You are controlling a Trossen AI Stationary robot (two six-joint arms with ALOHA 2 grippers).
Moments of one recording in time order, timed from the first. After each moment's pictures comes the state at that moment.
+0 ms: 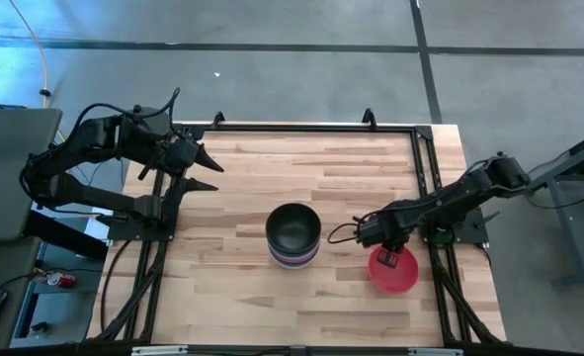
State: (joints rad) left arm 0.28 1.00 1.47 -1.07 0.26 0.19; right arm 0.31 1.45 0.88 -1.20 -0.12 0.75
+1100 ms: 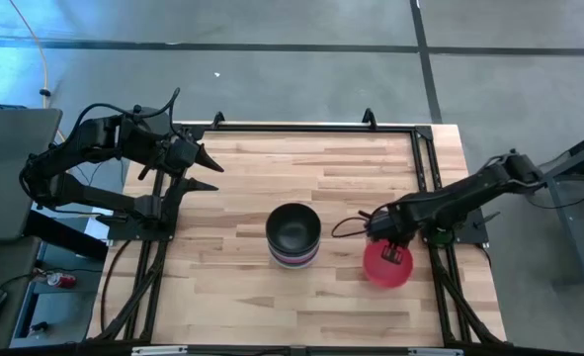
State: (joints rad) left arm 0.28 1.00 1.47 -1.07 0.26 0.19; right arm 0.31 1.29 0.88 -1.23 -0.12 0.79
